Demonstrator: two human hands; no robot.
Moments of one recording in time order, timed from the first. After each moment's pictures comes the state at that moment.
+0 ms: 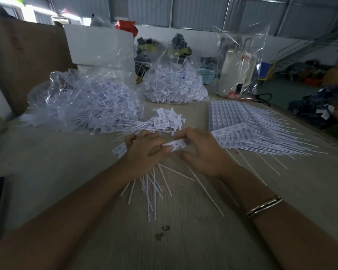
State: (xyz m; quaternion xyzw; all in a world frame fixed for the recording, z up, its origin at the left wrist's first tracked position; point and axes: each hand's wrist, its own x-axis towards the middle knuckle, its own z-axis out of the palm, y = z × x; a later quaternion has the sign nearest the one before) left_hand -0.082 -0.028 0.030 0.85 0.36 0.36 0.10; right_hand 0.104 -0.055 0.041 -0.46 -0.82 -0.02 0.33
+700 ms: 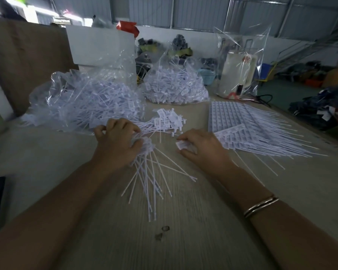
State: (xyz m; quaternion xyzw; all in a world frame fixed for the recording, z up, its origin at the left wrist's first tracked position) left_hand -0.126 -0.012 0.034 0.77 0.54 0.32 -0.12; right_hand 0.106 -0.049 0.040 -0.48 -0.81 -0.06 0.32
